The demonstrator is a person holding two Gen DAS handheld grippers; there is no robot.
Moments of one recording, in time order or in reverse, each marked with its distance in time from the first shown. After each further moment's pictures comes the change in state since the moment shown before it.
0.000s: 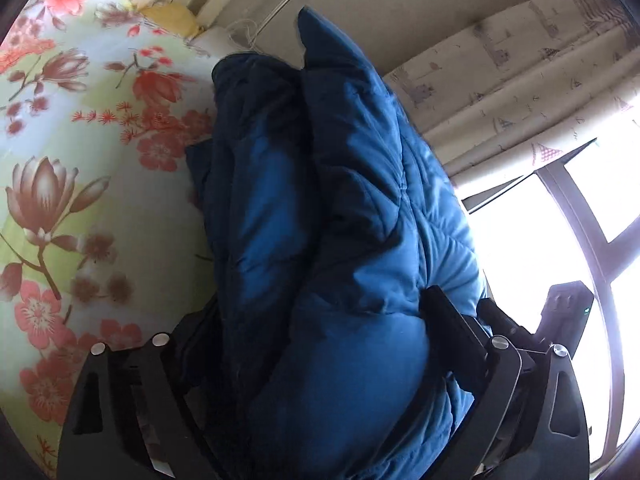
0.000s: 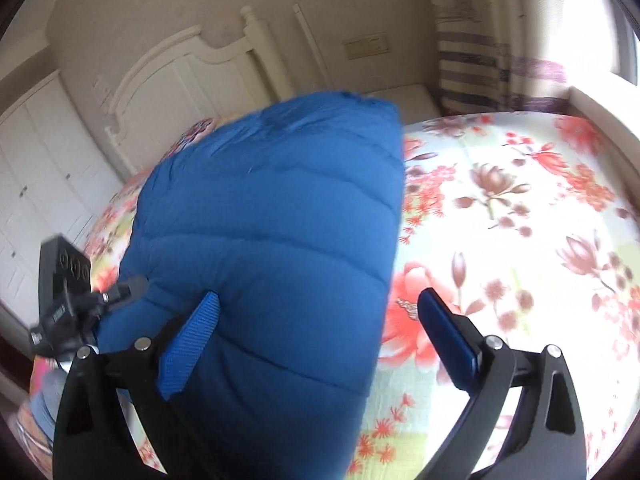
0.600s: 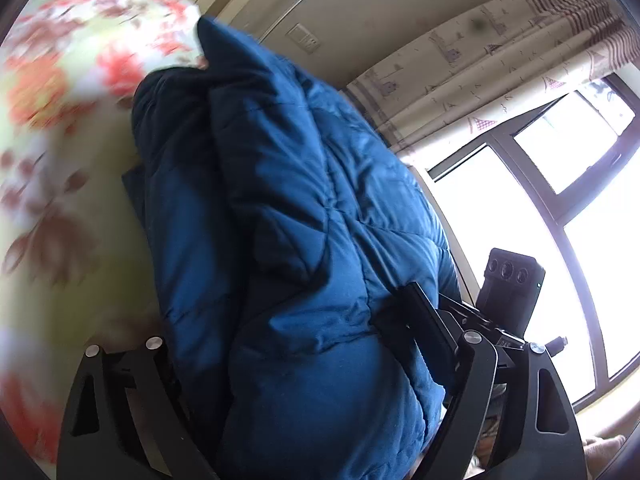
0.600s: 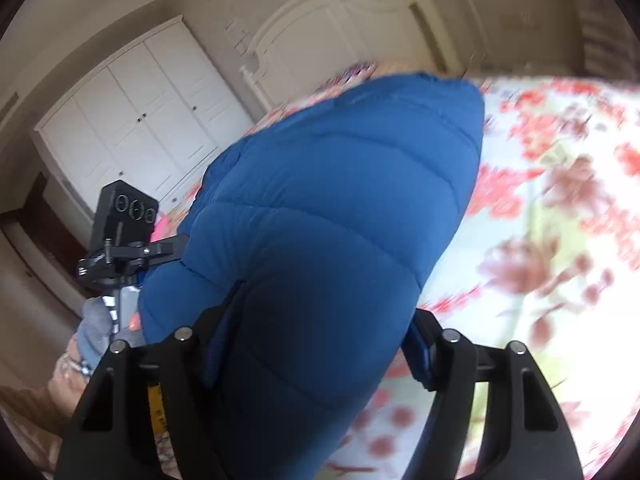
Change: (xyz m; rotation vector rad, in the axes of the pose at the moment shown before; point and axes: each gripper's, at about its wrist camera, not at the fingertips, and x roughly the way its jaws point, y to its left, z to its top) left arm -0.210 0.059 -0.110 0.073 0.011 -0.066; right arm -0.062 0.158 -0.163 -0.200 0.109 0.450
